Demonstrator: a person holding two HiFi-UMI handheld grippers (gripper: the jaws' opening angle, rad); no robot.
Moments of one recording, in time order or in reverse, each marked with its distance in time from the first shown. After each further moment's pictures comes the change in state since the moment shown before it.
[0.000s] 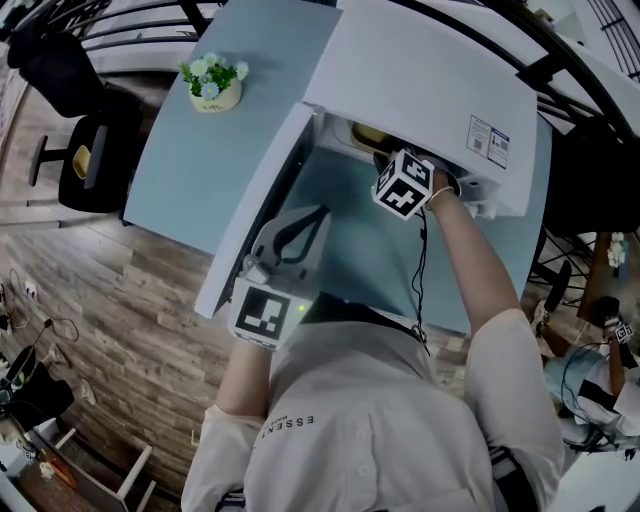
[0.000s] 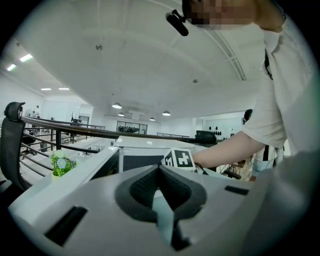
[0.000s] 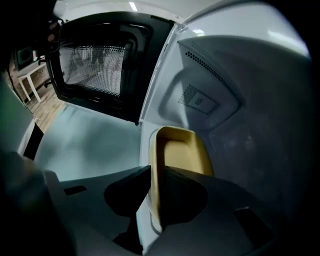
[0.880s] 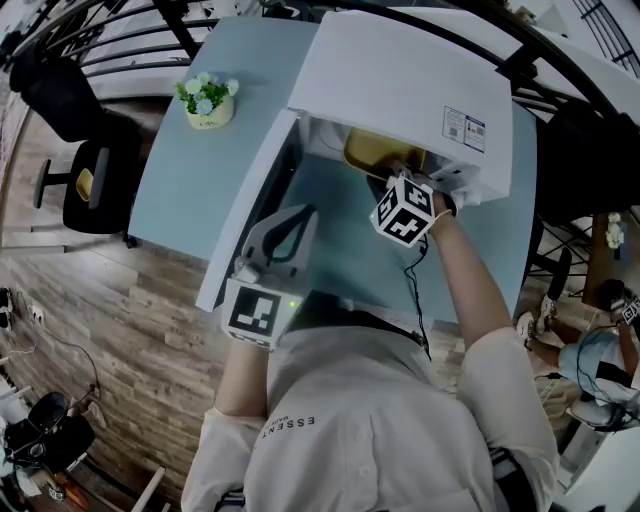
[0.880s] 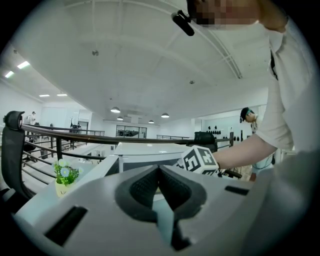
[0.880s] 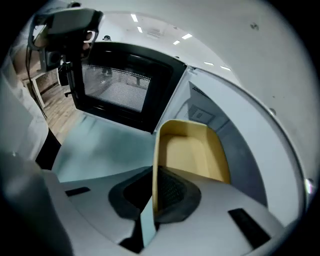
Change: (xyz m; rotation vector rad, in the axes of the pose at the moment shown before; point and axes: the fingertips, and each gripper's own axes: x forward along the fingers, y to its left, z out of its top) left arm -0.015 -0.008 0.016 0.050 -0.029 0.004; right arm -0.059 0.038 -0.001 0.019 -0.104 0.003
